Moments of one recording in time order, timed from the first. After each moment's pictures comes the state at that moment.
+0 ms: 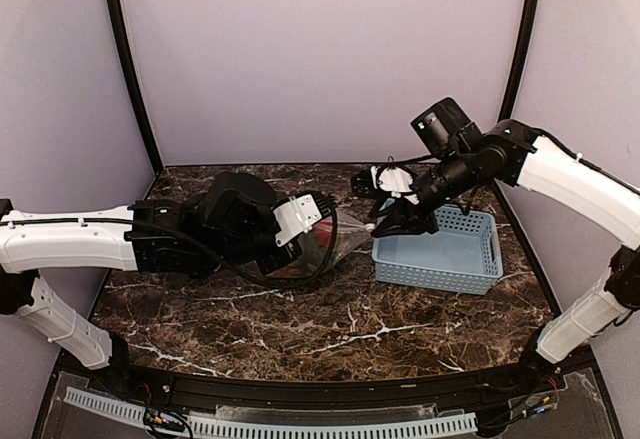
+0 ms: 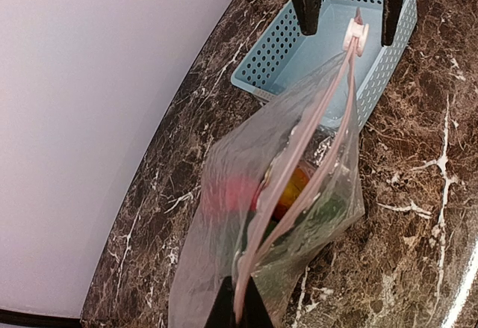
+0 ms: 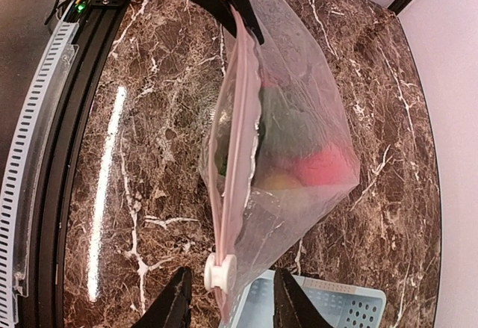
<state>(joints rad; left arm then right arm) -1.20 1.39 1.17 -0.38 -0.52 0.36 0.80 1.46 1.48 -0.94 -0.42 -0.80</state>
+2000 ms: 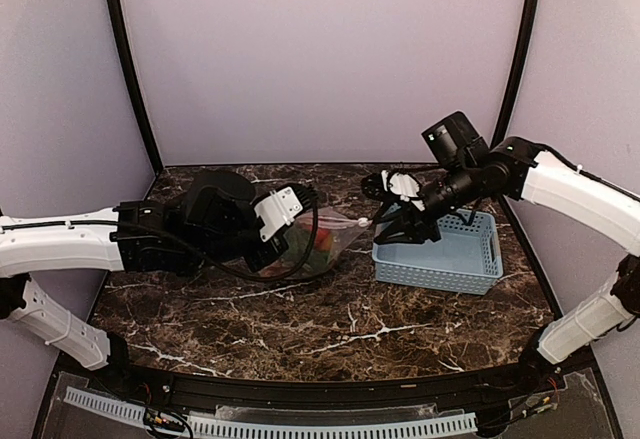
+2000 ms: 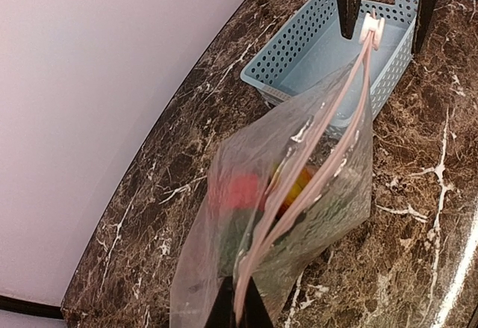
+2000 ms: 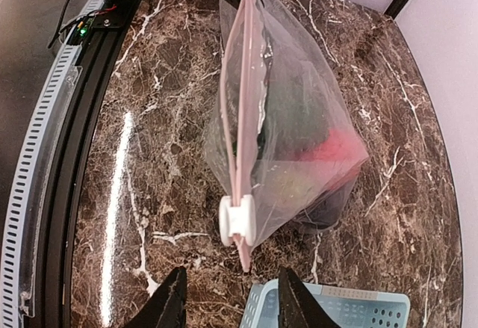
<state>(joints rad) -1.15 1.31 1.10 -0.36 -0.47 0.30 0.74 1.40 1.33 -0.81 -0.53 -0.75</state>
